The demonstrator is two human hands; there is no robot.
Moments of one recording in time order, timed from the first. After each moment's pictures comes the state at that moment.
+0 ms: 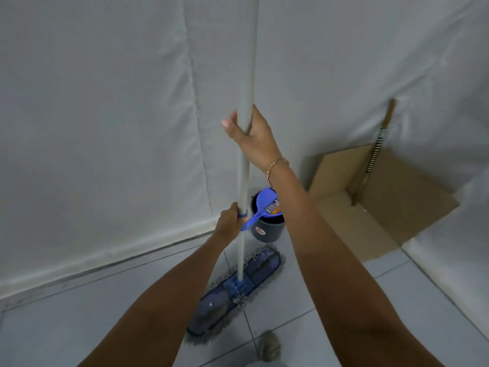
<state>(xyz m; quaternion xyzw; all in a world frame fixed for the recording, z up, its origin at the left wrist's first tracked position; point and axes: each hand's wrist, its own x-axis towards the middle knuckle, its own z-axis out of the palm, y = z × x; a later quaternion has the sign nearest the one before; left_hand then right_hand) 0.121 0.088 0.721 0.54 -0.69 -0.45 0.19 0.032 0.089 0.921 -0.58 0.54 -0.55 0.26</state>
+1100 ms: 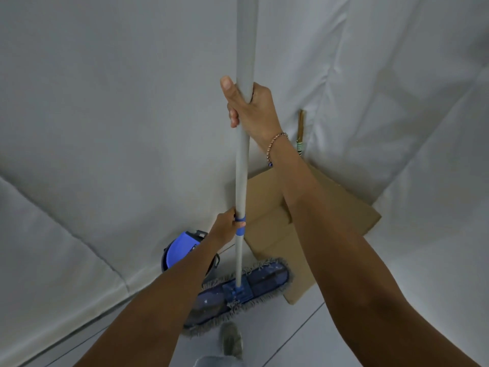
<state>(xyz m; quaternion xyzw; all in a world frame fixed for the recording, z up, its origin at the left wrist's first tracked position) -0.332 -0.032 0.723 0.40 -0.77 -0.49 0.12 -0.426 -0.014 0.972 -0.48 0.55 -0.64 0.23</state>
